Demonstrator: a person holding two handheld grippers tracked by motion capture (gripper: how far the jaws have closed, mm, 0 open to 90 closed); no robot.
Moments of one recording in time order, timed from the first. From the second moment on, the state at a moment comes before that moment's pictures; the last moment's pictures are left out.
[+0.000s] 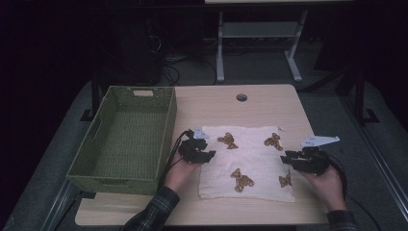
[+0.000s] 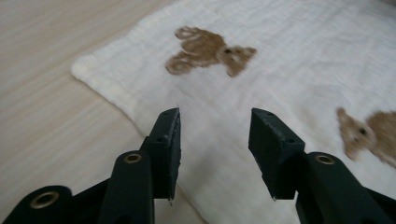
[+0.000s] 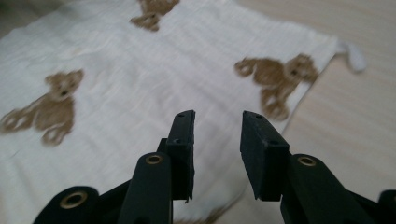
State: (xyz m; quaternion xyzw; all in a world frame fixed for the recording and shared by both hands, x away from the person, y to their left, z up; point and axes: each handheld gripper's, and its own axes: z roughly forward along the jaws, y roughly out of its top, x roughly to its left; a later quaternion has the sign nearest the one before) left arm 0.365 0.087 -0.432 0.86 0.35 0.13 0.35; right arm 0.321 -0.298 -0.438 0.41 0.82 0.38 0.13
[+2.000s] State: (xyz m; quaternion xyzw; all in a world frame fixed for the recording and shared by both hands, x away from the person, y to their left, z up) left arm 0.468 0.090 -0.458 0.82 0.43 0.18 0.33; right arm 0.461 -0.304 -0.466 0.49 0.79 0.34 0.12
